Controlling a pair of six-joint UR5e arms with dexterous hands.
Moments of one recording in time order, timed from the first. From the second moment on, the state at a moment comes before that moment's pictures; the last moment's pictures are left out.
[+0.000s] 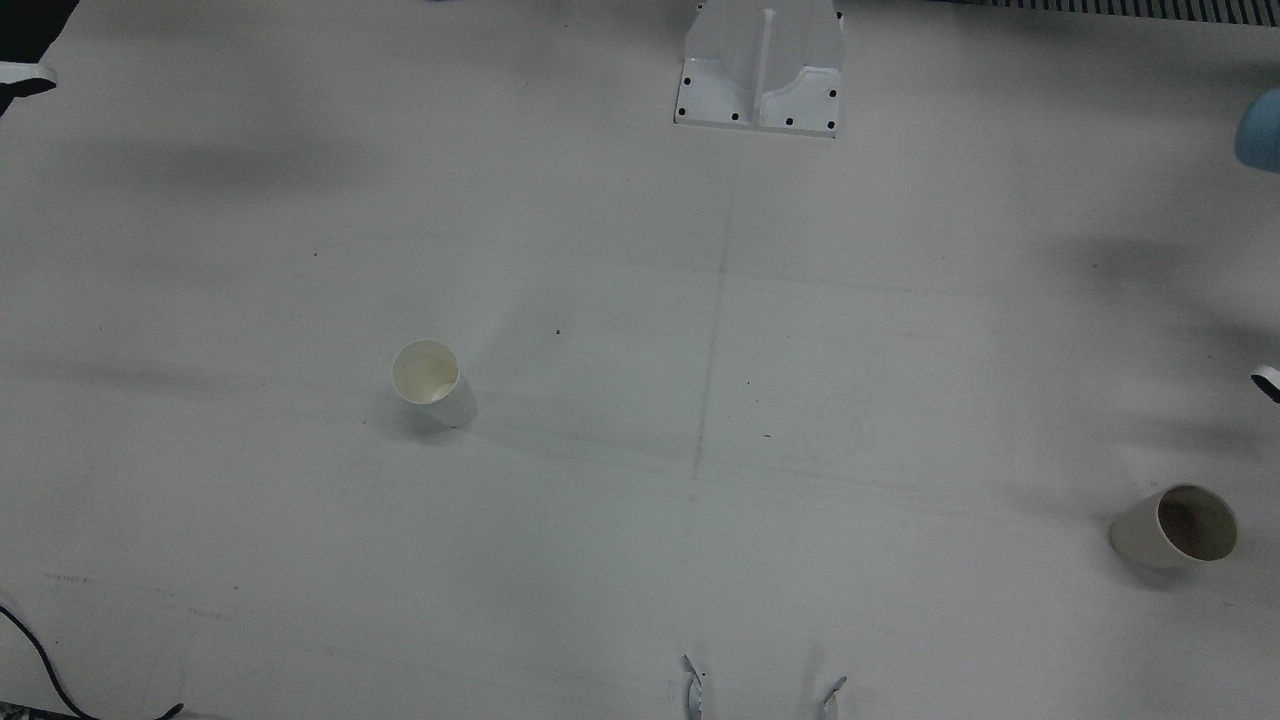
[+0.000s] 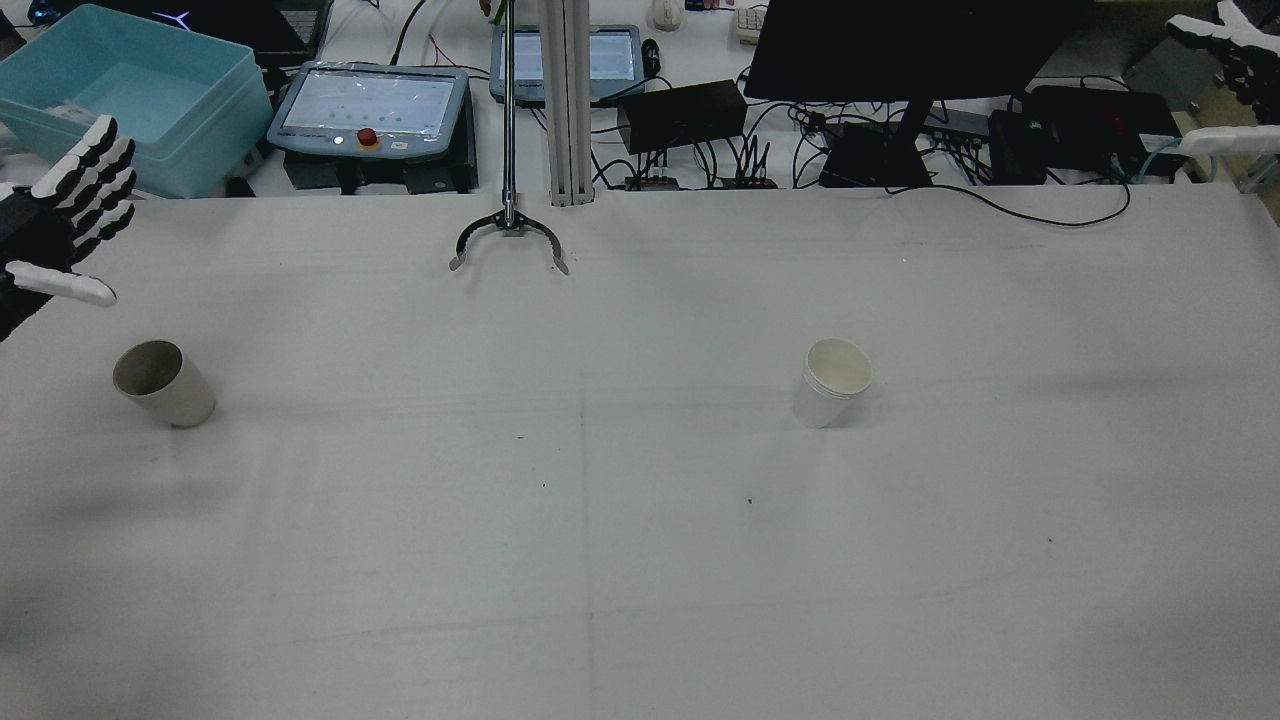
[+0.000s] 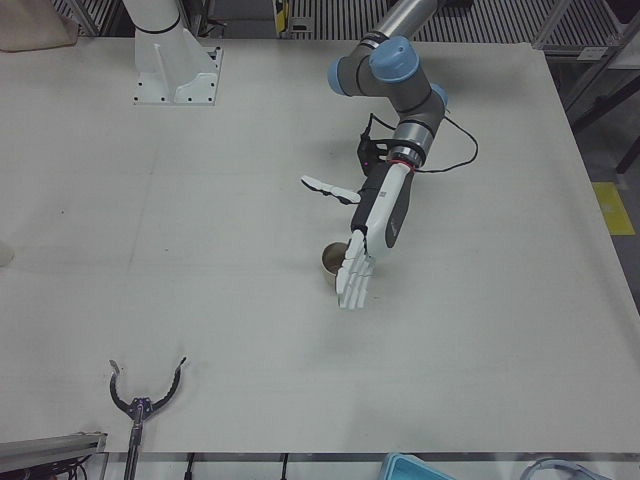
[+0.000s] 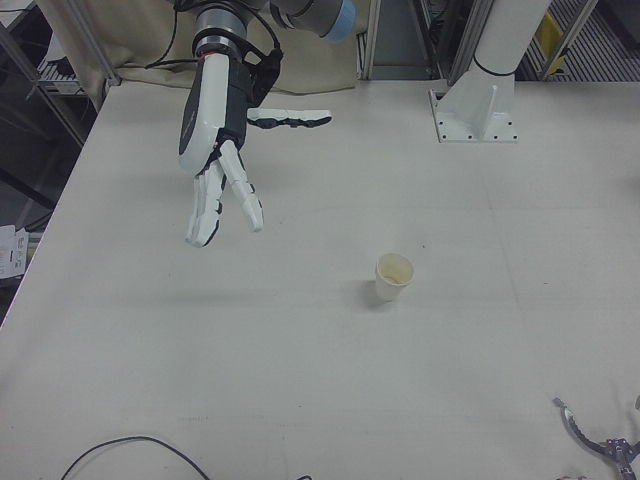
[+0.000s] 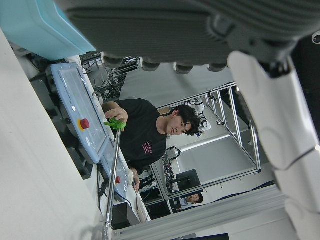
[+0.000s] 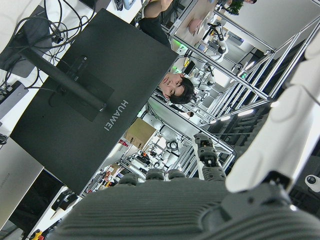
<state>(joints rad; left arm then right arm) -0.94 -1.56 -1.83 -0.01 1.26 0.46 1.24 -1.50 2.24 -3.87 -1.31 -0.58</state>
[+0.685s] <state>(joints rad) -0.90 -1.51 -1.54 -0.36 1.26 0.59 1.24 -1.50 2.25 -3.87 -1.31 -0.59</state>
